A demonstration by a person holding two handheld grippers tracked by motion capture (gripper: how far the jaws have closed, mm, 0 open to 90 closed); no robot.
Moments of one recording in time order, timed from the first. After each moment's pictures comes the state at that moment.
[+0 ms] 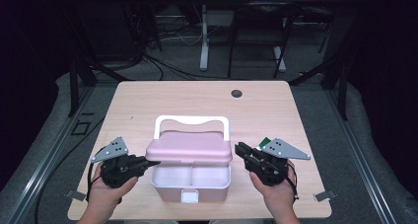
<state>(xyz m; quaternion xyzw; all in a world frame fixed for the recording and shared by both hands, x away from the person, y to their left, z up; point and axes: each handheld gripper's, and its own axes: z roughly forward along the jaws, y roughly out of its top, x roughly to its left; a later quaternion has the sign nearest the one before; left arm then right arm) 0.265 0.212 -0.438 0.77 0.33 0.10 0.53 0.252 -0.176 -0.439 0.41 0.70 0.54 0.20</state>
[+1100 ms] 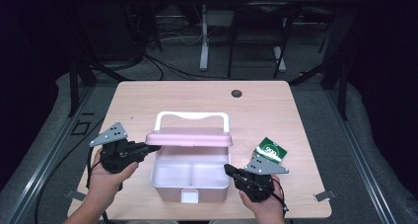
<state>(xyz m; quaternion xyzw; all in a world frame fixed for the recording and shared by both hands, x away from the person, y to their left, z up) 0.286 0.209 -0.415 0.76 0.34 0.11 0.54 0.236 -0.151 -0.483 0.38 0.76 0.51 0.17</state>
